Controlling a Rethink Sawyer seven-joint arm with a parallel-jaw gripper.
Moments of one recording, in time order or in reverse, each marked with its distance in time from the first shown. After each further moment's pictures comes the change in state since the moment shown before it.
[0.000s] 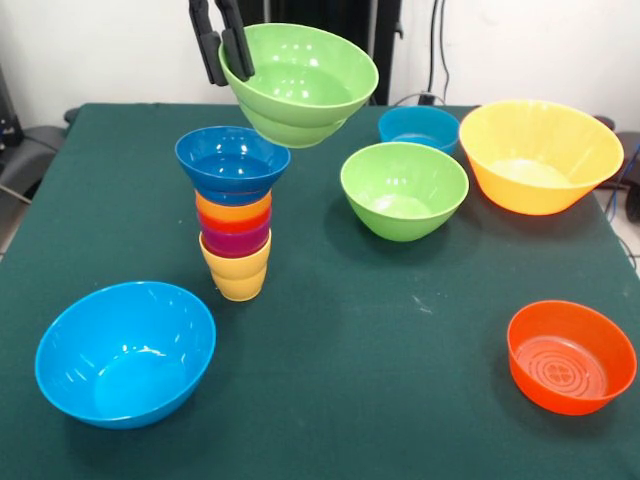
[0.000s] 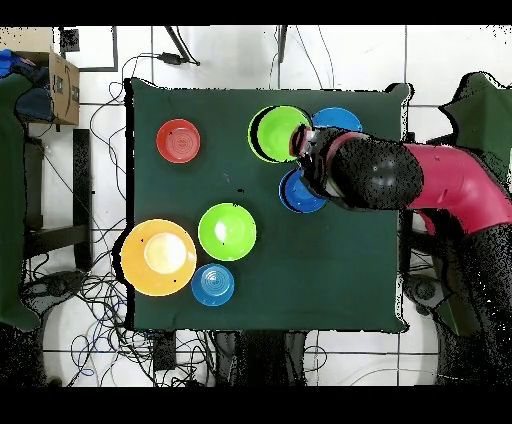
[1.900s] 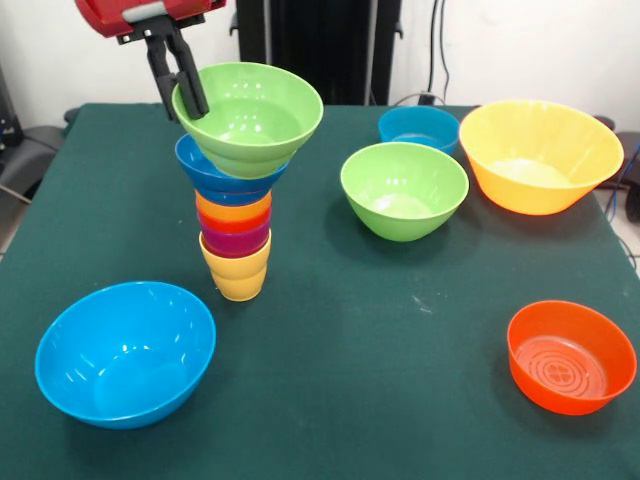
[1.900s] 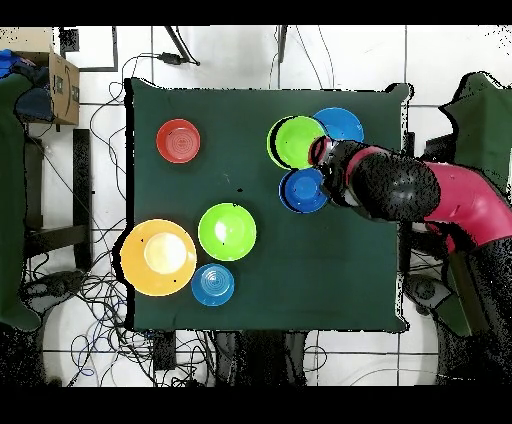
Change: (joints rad) arm -0.073 0.080 0.000 0.025 -0.027 -0.060 0.000
